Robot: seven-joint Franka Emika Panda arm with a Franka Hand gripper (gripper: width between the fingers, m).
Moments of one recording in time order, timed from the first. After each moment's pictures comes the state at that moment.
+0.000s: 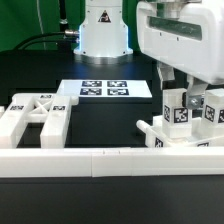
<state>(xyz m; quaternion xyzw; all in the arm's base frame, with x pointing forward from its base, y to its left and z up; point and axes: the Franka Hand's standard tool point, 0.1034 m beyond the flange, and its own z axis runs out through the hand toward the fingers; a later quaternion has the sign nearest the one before) 0.640 0.052 0.087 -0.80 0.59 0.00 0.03</state>
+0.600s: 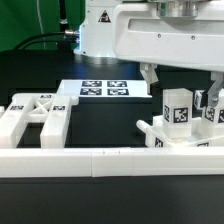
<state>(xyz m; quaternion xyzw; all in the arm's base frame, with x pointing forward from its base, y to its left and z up) 0.643 0.052 0.088 -0.95 0.32 -0.02 0.03</state>
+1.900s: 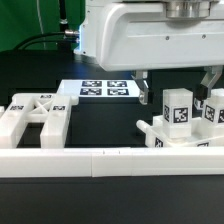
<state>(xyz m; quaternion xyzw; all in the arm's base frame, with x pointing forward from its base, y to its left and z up) 0.643 0.044 0.087 -1.00 -0.08 -0.03 0.00</state>
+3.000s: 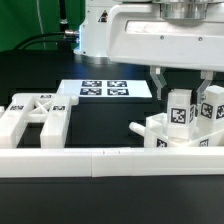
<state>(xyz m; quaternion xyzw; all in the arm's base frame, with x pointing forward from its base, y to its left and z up) 0.642 0.053 0.085 -0.94 0.33 -0.02 0.02</state>
